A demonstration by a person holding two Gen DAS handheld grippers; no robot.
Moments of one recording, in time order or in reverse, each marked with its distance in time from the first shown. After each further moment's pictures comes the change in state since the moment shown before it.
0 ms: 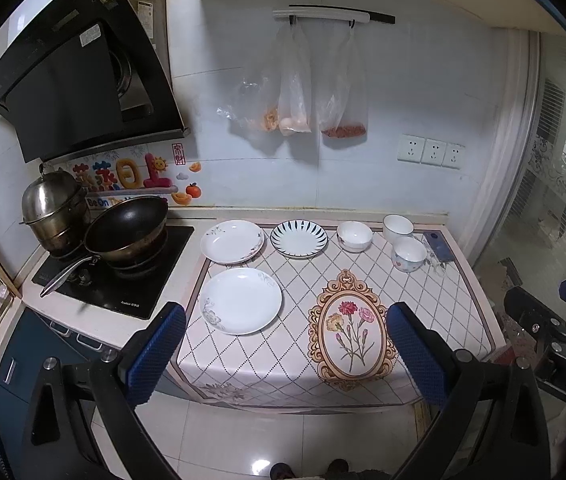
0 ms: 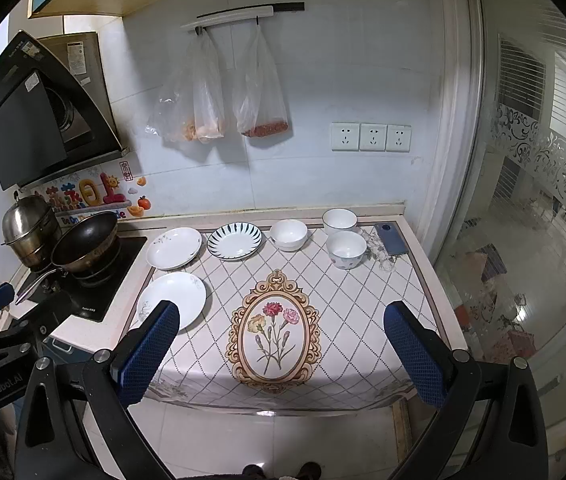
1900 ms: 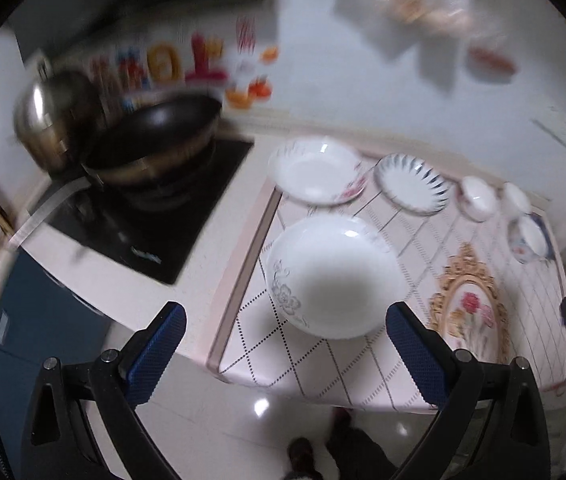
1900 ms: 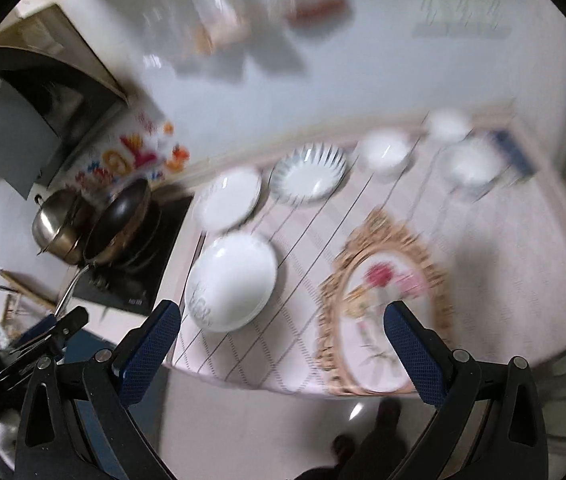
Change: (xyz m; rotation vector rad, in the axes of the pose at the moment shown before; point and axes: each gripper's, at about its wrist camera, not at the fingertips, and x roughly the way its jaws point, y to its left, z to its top) left arm 0.274 0.164 -0.027 -0.195 0.328 0.136; right arm 0.280 0.053 -0.005 0.160 0.330 0.329
